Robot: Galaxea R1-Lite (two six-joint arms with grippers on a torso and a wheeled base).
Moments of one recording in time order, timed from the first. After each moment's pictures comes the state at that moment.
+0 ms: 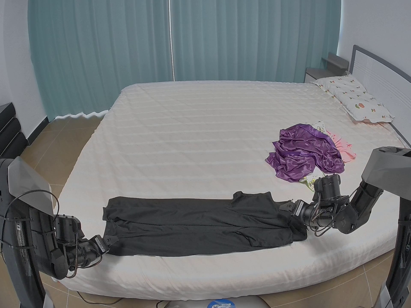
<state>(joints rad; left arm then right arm) 0.05 2.32 -0.13 -1.42 -0.14 -0.61 0.22 2.25 -0.72 -0.79 0.05 0.68</state>
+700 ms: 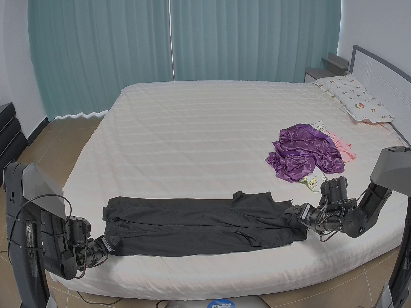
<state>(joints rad) -0.01 2.42 -0.20 -1.46 -0.03 -0.61 0.22 2.17 -0.62 -0.79 0.04 0.74</state>
